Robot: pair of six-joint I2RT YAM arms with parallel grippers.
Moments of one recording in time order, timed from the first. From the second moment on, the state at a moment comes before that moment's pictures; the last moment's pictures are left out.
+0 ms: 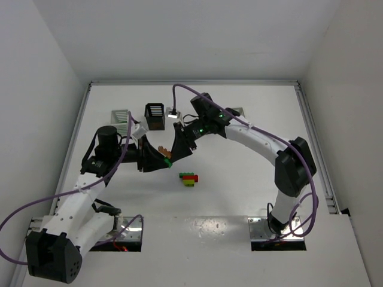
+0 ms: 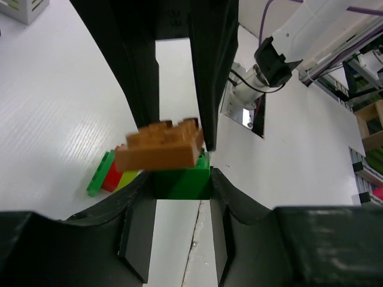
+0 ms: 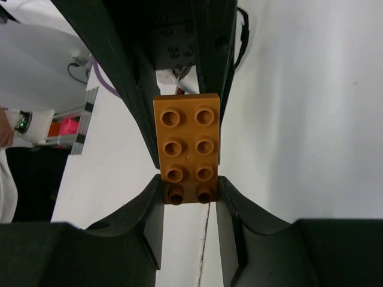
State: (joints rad) left arm -0.16 0.88 0.63 -0.15 1.18 -0.12; right arm 0.70 1.79 1.45 -0.46 -1.15 -0.09
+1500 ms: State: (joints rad) left arm 0.04 1.48 1.13 -0.26 -0.08 -0.07; right arm 0.53 1.71 1.43 -0.47 -0.74 -0.19
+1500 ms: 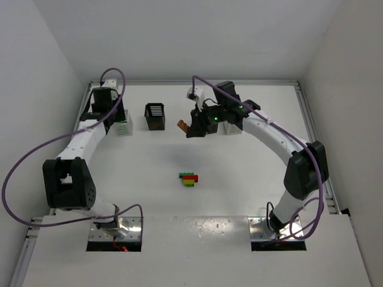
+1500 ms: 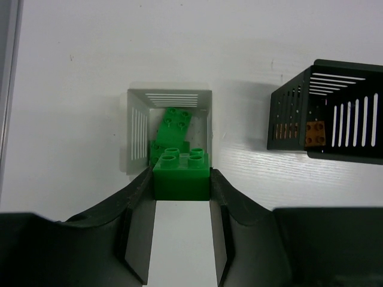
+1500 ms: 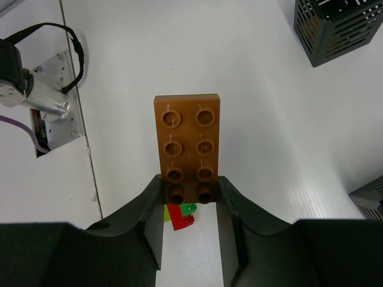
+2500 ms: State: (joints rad) left arm 0.13 1.03 1.04 -0.16 0.21 -0.11; right arm 0.60 2.26 2.01 -0.29 -0.49 0.02
